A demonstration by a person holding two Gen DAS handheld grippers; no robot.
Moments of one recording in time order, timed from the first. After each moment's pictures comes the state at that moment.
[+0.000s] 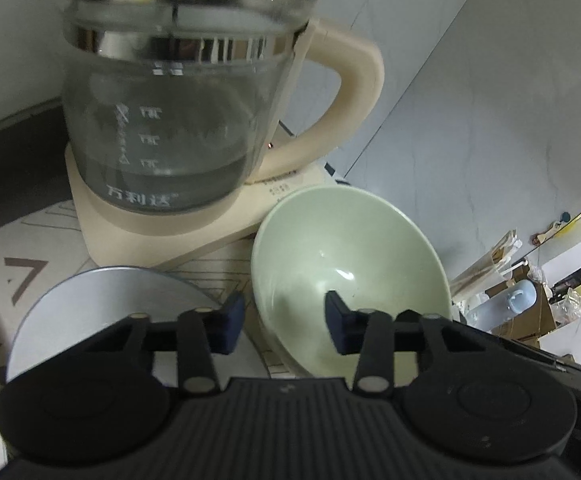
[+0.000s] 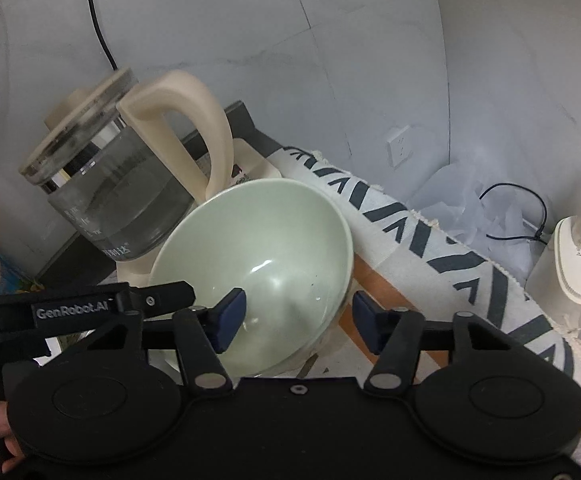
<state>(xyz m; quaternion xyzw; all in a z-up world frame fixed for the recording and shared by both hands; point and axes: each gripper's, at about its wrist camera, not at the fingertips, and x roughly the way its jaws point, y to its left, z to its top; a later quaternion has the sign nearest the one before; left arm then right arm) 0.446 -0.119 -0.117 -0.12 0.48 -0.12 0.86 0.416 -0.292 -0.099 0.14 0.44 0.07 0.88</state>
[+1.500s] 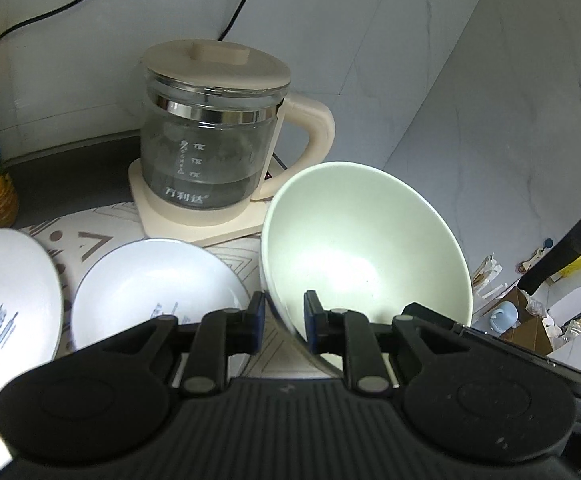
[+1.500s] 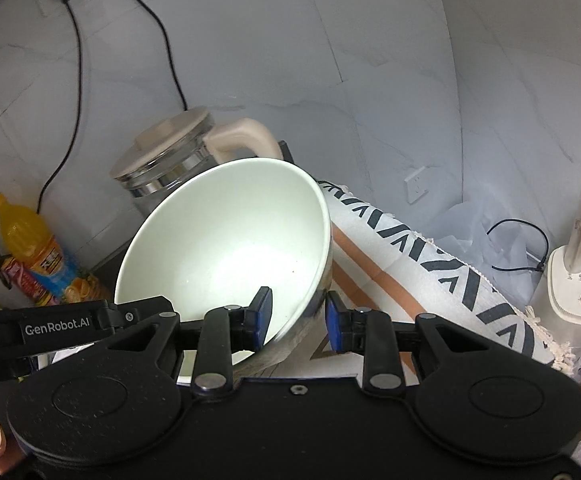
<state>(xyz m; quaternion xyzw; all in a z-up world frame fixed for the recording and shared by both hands) 0.331 -0.119 -0.040 -0.13 0.41 -0.07 0.90 0.336 -0.301 -0.040 0.13 0.38 0.11 0.91</state>
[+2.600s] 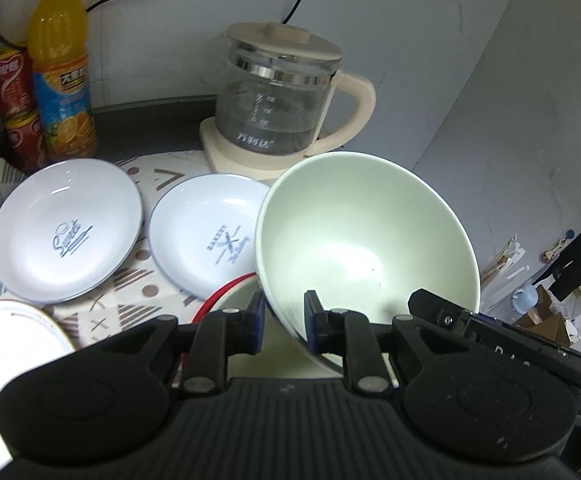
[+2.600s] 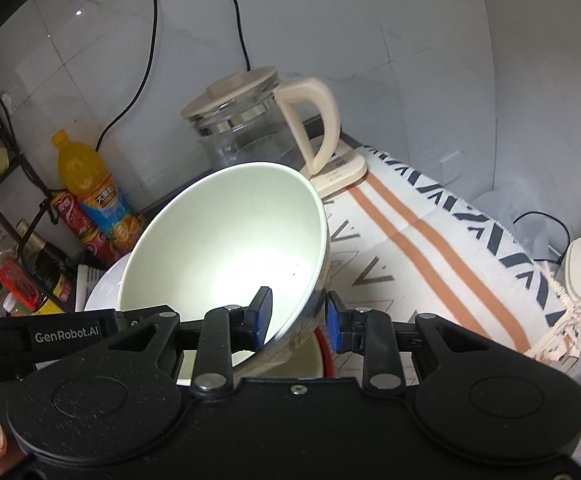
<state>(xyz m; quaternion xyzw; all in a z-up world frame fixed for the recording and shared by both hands) 0.238 -0.104 -0.042 -0.13 0.43 0.00 0.90 0.269 -0.285 -0.039 0.11 0.39 0.17 0.90</state>
